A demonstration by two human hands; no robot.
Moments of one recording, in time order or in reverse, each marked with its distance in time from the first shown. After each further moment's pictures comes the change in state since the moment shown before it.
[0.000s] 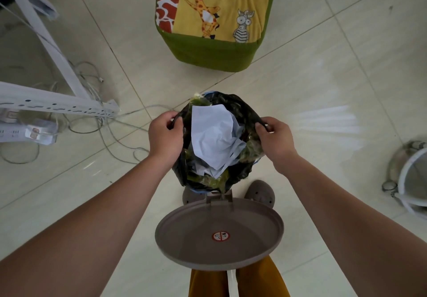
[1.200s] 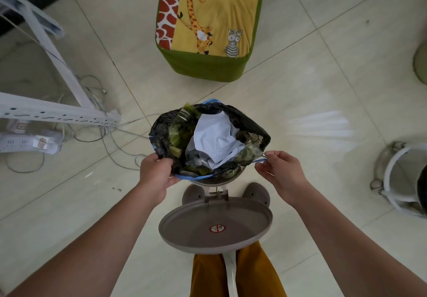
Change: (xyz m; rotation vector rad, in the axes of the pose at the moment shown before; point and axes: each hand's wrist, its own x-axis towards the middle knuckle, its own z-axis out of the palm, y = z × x) left_hand -0.044 -0.018 -0.031 -0.301 -0.081 -0.560; right_hand -0.064 0.006 -0.038 0.550 -0.003 0.449
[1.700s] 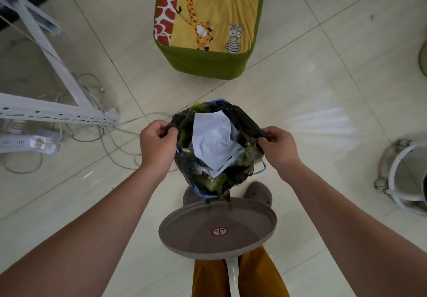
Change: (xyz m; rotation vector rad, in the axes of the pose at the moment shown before) left_hand 0.011 0.034 0.019 0.169 0.093 0.544; right_hand 0.029 -0.020 0.024 -0.596 0.042 -0.407
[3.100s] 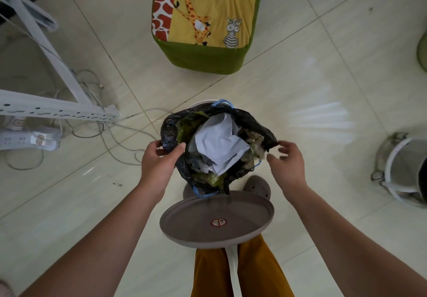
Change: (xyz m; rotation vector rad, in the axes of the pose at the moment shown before) left_hand -0.035 -0.026 -0.017 -0.058 -0.135 -0.297; right_hand -0.032 0.048 -0.010 -0.009 0.146 0.138
